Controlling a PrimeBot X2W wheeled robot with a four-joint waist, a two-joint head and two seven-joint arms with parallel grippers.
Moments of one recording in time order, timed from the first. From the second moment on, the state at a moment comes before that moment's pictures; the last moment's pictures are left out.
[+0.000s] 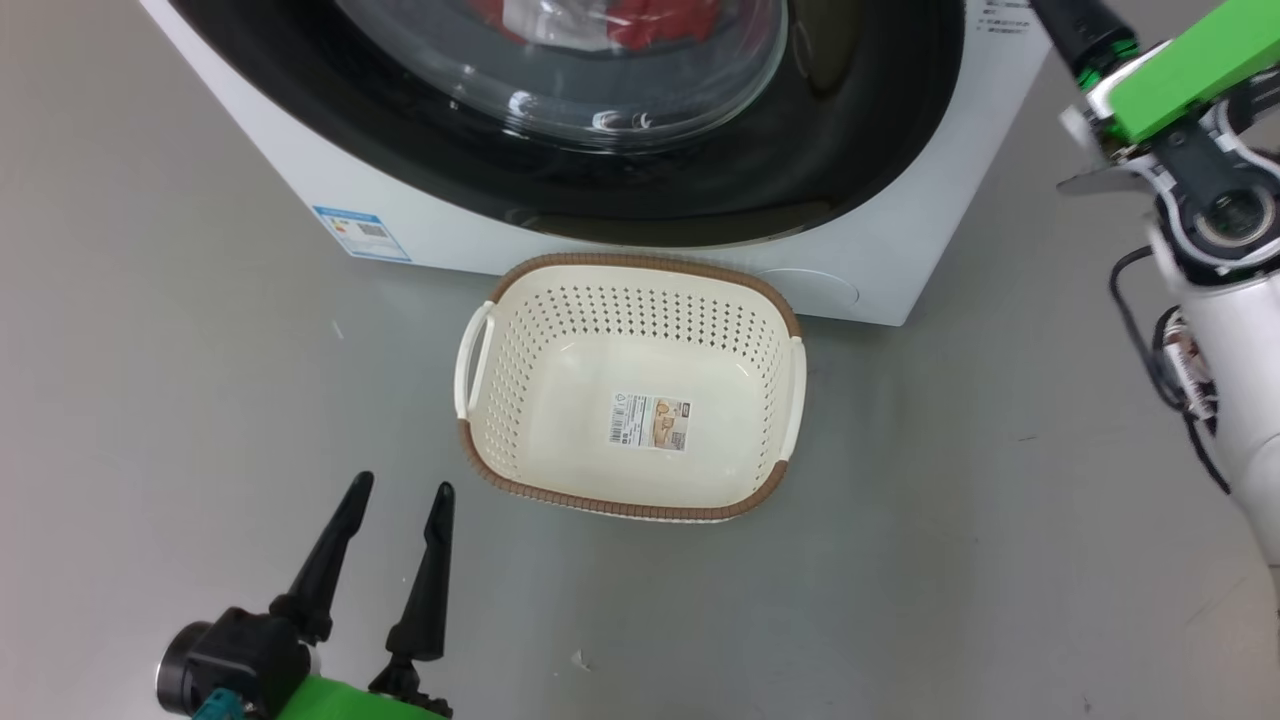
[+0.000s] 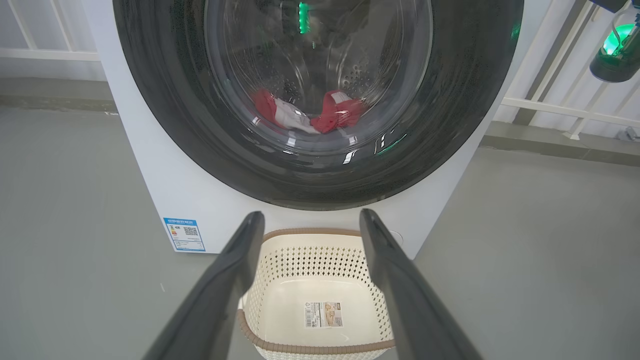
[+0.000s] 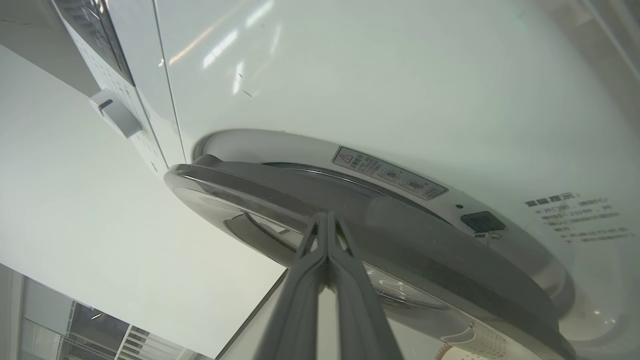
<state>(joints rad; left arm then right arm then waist) -0.09 0.07 -0.09 0.11 -0.24 -0.13 -0.25 -0.96 -0.26 0.25 0.54 1.45 0.13 0.23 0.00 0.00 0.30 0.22</state>
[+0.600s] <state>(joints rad) -0.13 0.07 -0.13 0.11 -0.27 -0.12 -0.25 -1.15 -0.30 0.22 0.75 1.58 0.13 0.47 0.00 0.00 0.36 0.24</state>
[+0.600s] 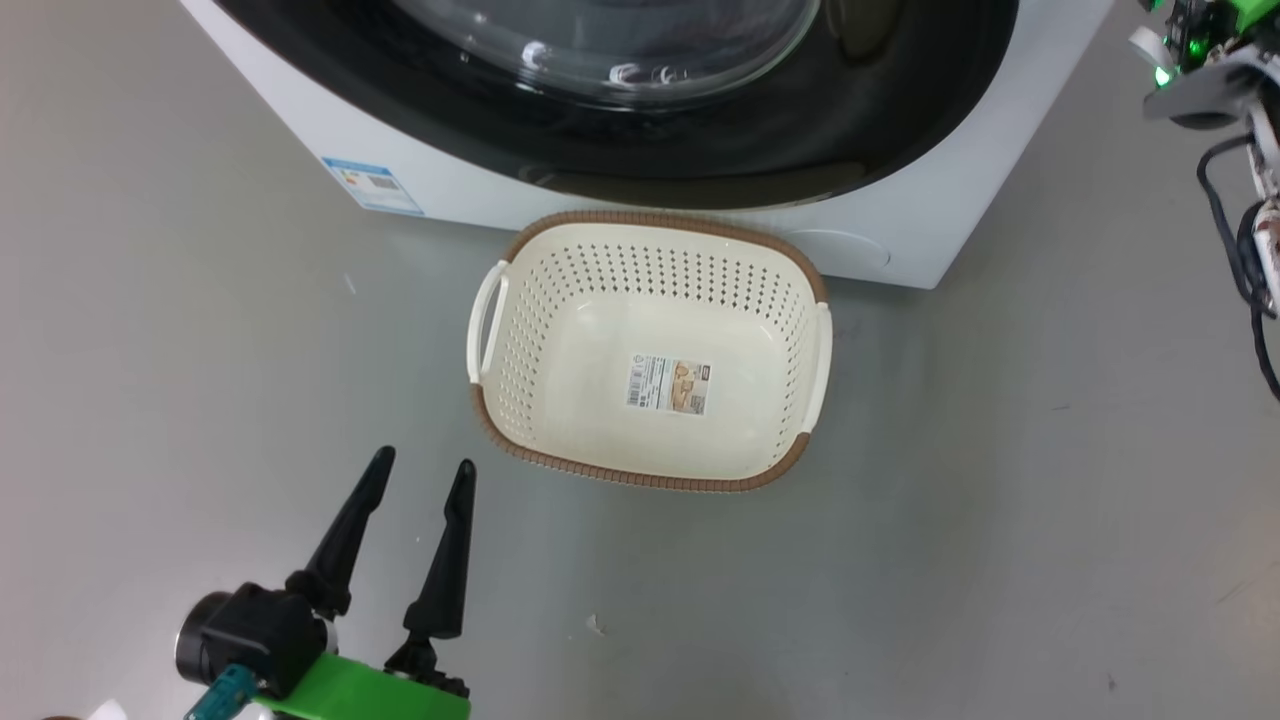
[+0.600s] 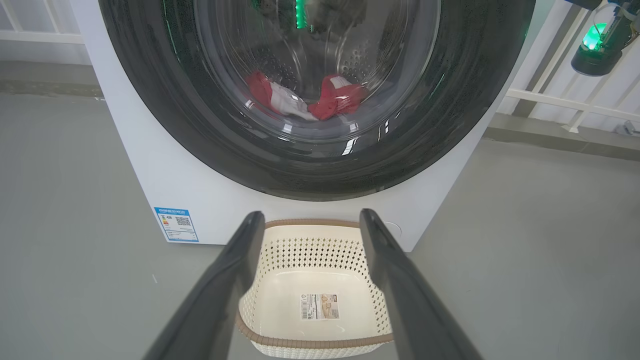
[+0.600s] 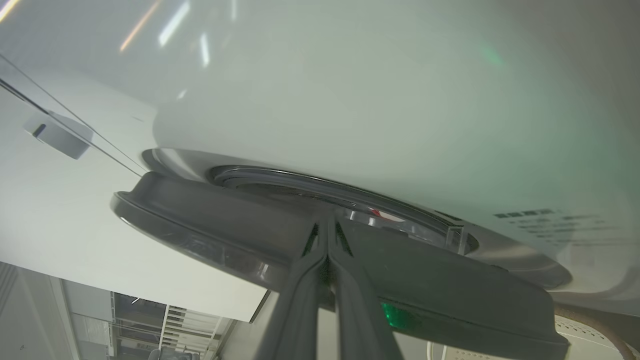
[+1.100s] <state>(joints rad) -0.17 0.07 -0.15 0.11 -0.27 -0.12 -0.25 -1.27 -0.29 0.25 0.86 1.59 0.13 0.57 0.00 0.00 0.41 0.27</state>
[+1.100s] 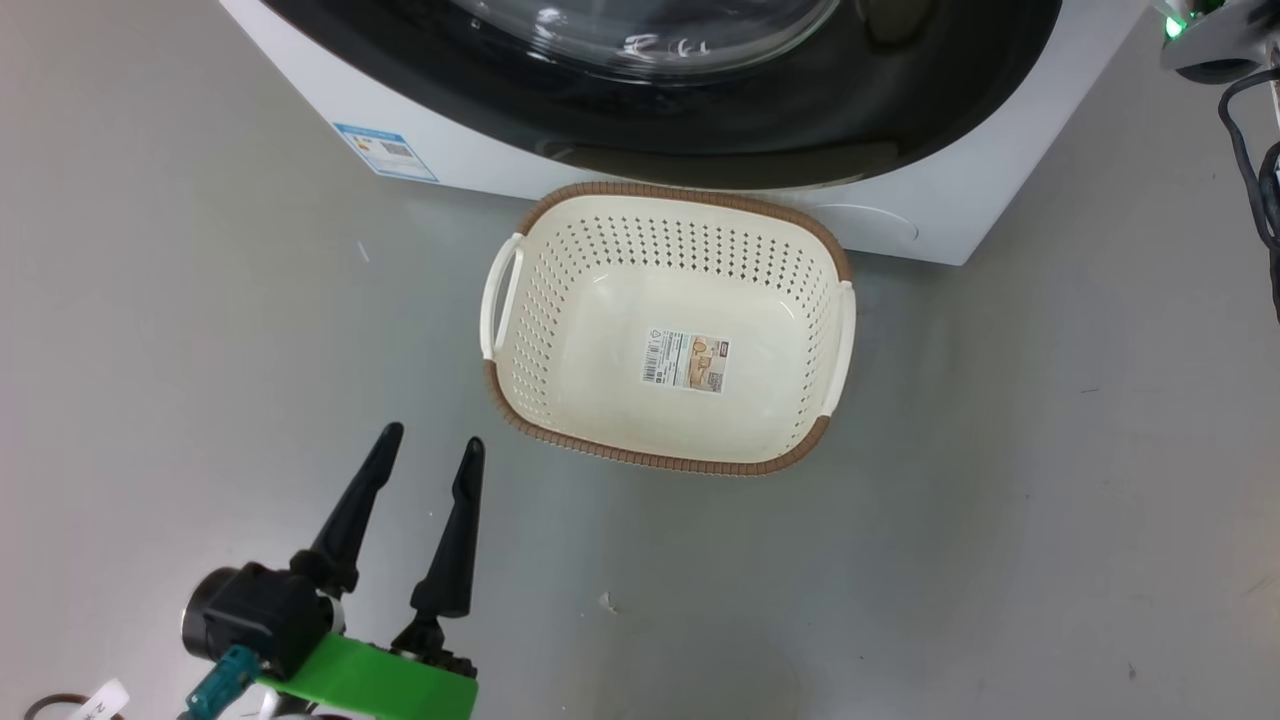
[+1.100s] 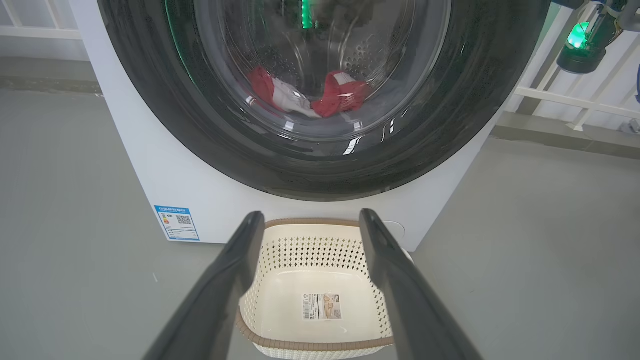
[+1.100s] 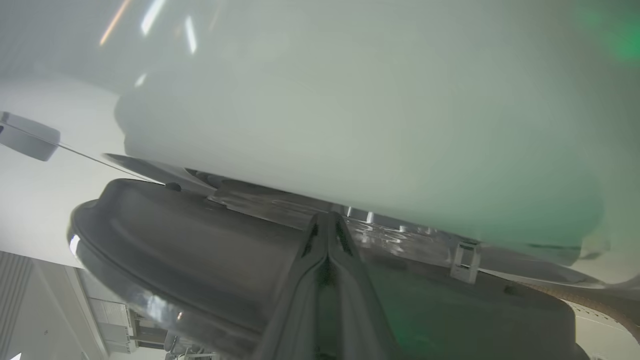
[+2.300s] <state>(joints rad) -0.11 0.07 -0.13 0.11 -0.25 -0.13 -0.25 -0.88 -0.22 0.40 0.57 1.57 0.13 0.74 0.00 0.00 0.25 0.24</state>
